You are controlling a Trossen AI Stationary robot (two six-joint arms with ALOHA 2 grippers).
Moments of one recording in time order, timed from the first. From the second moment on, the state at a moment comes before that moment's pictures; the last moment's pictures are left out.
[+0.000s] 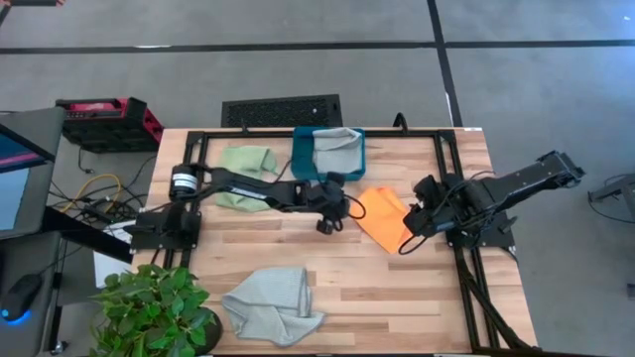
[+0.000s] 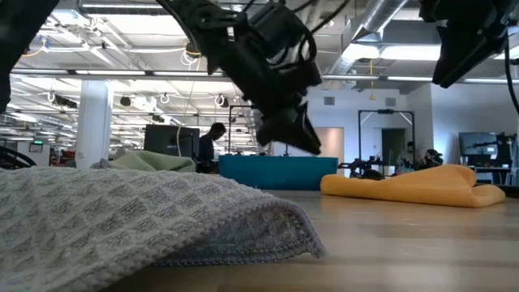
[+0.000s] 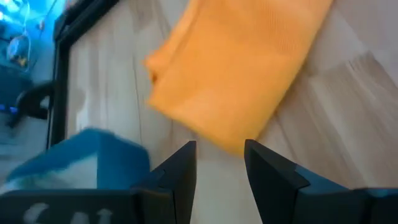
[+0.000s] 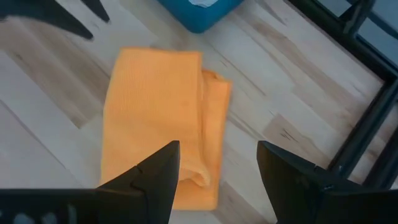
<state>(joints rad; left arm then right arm) 0.06 2.02 1.34 -0.02 -0.18 0.61 0.38 1.04 0.97 -1.34 0.56 1.07</state>
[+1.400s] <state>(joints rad) 0.05 2.22 1.44 0.02 -0.20 0.80 0.37 1.04 0.97 -1.29 0.55 1.07</state>
